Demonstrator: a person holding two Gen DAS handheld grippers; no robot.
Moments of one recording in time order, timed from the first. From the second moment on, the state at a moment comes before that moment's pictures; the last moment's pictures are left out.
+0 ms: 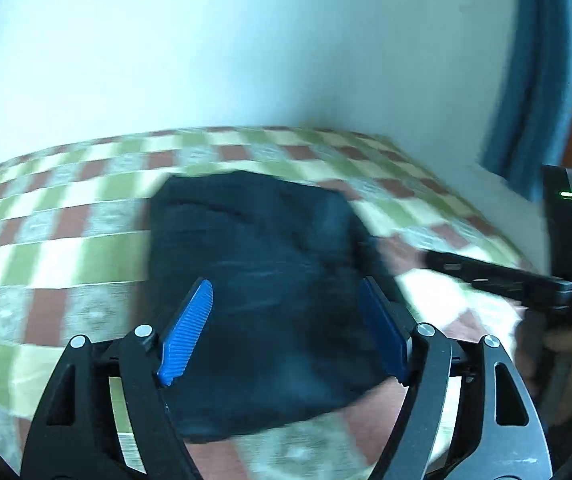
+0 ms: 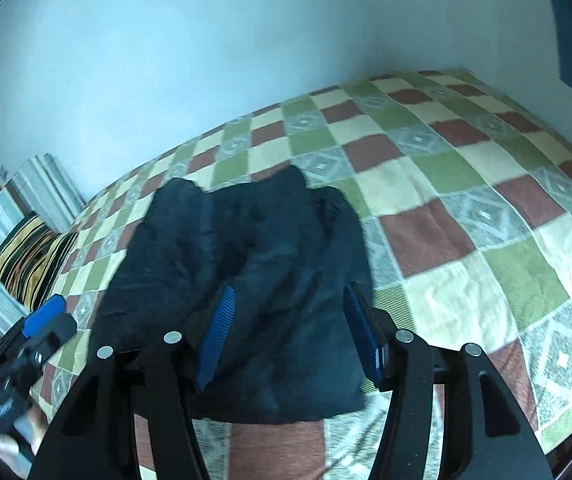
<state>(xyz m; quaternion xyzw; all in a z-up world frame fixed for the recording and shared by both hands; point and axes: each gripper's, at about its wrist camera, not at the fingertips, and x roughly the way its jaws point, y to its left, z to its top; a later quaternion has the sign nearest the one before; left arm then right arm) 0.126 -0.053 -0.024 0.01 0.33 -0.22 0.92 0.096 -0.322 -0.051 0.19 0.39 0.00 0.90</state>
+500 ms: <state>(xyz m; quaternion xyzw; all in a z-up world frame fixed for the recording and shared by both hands) 0.175 0.038 -0.101 -0.06 0.40 -0.11 0.91 0.170 -0.245 -0.078 0.13 0.46 0.03 0.88</state>
